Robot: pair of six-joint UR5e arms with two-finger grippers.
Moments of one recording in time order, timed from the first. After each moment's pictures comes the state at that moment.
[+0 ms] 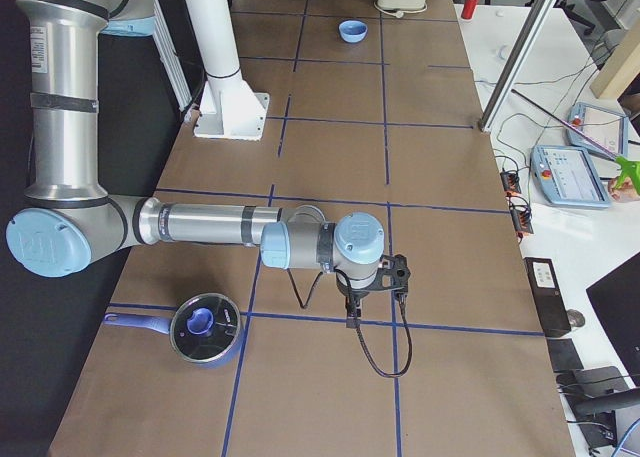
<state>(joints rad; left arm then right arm) -1.39 -1.52 -1.60 -1.94 -2.45 -0.49 1.61 -1.64 1.66 -1.56 2.40 0.01</state>
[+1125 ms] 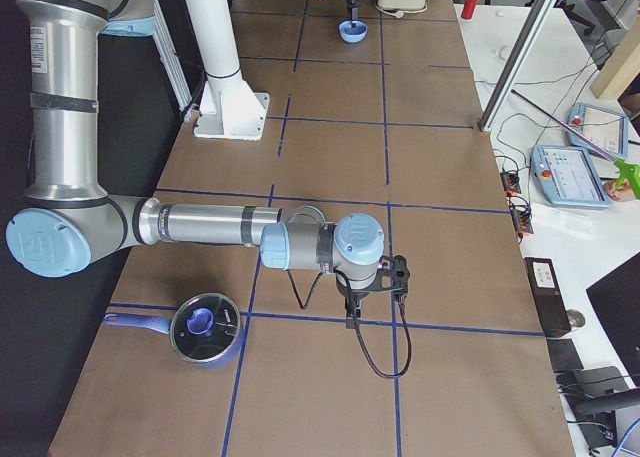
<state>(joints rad) -1.05 -1.49 -1.54 -2.29 -2.25 -0.98 1.61 -1.64 1.66 -1.56 2.40 0.01</state>
